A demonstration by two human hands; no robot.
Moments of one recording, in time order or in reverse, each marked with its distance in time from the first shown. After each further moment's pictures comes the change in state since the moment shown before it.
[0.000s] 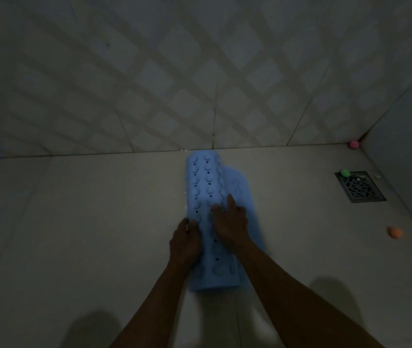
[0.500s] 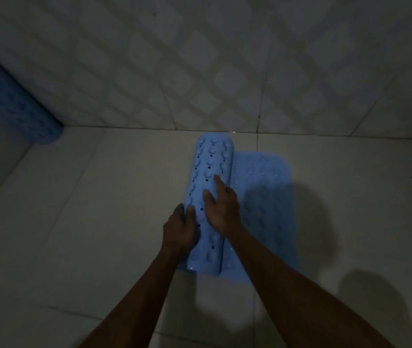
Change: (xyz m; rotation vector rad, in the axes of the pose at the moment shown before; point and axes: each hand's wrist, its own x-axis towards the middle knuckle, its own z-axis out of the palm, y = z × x) left_hand -0.020 -0.009 -0.047 0.129 0.220 -0.056; right_hand 0.002 -0.035 0.063 0.125 -0.227 -0.239
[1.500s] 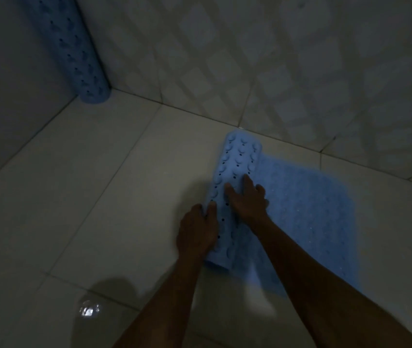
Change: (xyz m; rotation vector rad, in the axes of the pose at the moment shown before) left_hand 0.050 -0.093 -0.102 -0.145 0.071 -0.125; right_hand 0.029 -0.072 0.118 -0.230 -0.025 0.107
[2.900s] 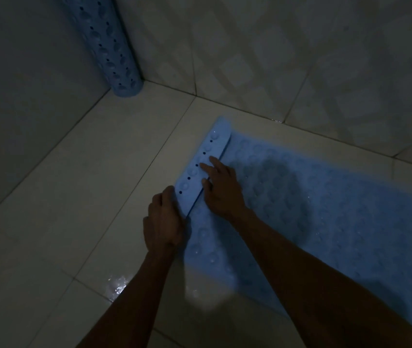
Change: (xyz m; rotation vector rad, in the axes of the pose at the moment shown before) left_hand 0.072 -0.056 -0.089 0.391 0.258 0.089; right_hand 0.052 -0.063 0.117 -0.252 -0.171 -0.627
